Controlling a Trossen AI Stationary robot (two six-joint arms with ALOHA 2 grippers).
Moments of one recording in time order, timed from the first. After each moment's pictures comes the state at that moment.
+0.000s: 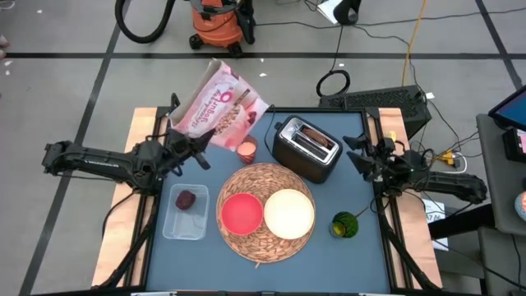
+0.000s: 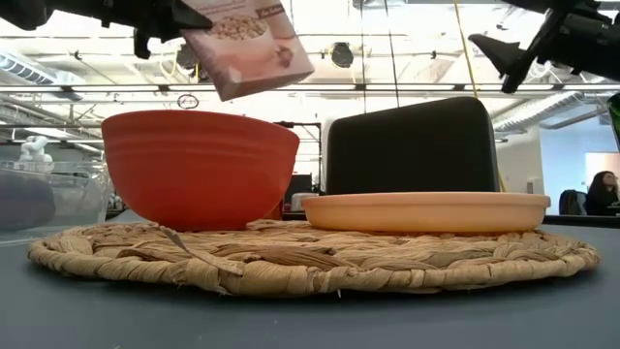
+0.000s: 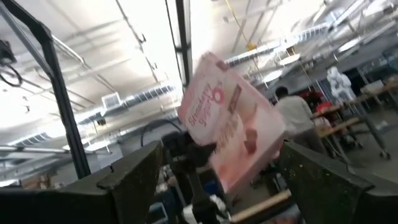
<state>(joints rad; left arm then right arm) -0.04 0.78 0.46 0.50 -0.64 -0.04 -0.18 0.17 0.01 0.68 0.06 0.43</state>
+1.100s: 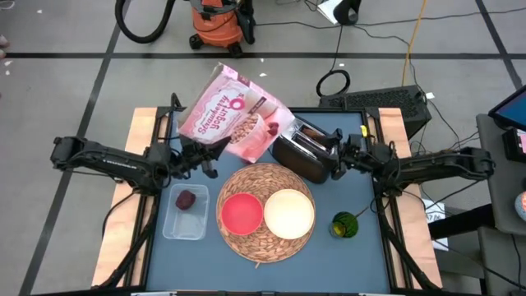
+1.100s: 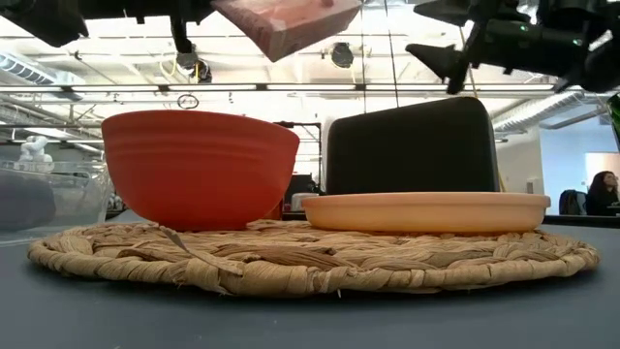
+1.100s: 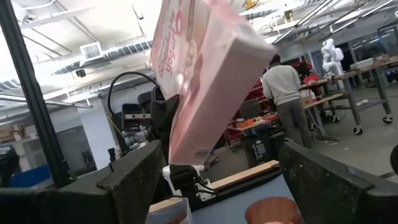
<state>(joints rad) -0.04 1.05 0.46 0.99 -0.39 -0.12 -0.15 0.98 0.20 1.11 0.05 0.33</state>
